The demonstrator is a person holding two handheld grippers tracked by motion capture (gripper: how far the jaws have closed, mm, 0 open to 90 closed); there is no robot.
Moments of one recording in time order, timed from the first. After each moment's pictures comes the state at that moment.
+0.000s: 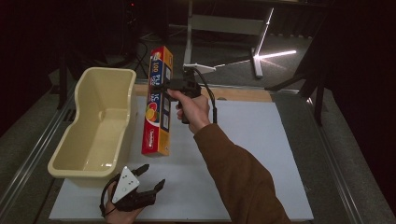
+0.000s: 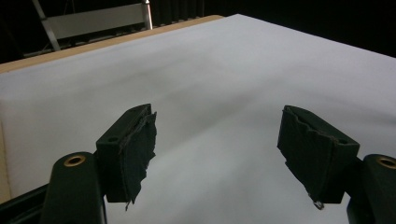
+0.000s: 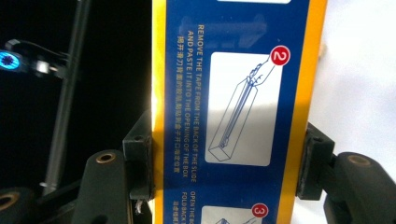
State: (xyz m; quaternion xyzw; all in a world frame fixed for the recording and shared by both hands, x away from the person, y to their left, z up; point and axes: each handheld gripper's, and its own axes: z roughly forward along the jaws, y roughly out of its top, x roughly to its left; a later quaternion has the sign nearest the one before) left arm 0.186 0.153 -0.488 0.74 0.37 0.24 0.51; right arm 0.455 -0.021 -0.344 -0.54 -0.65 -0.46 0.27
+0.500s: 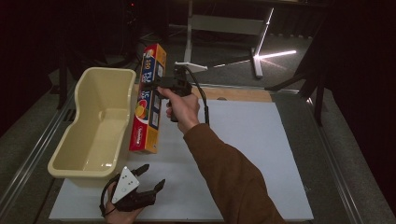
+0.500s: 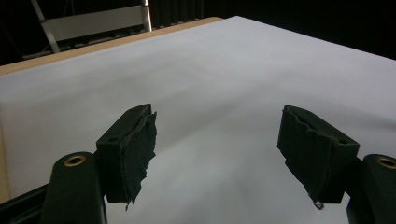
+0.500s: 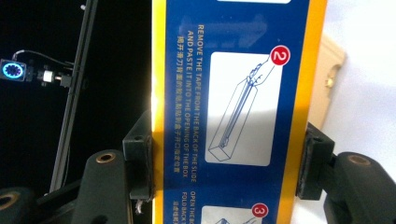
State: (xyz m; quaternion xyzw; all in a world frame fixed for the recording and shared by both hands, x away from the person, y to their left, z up) left arm 0.185 0.154 -0.487 0.74 0.36 0.25 0.51; right arm 0.455 0.007 -0.343 -0.54 -0.65 -0.47 0.27
